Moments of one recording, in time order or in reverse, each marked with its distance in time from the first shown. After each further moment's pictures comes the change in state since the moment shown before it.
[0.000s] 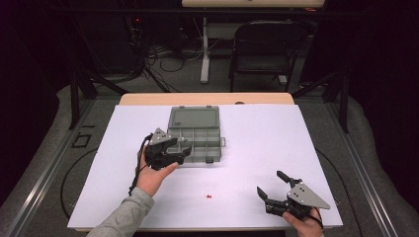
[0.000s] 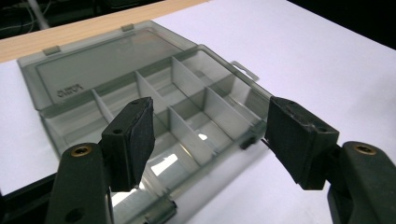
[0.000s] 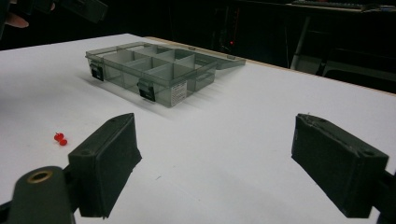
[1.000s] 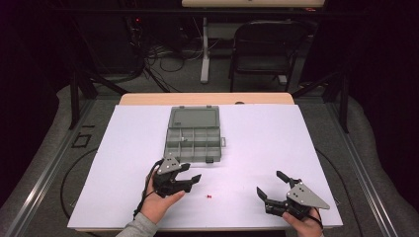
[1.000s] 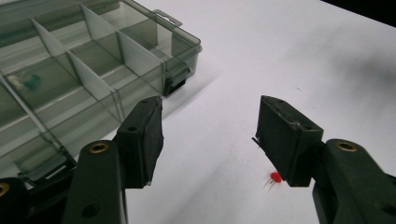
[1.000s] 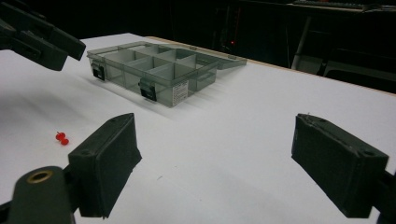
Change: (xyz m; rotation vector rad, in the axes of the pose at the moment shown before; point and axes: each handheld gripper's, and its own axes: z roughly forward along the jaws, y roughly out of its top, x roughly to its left) left arm -0.046 -0.049 0.001 0.046 -0.130 0.063; right arm 0.001 0.000 0.000 0.002 0.000 -0.002
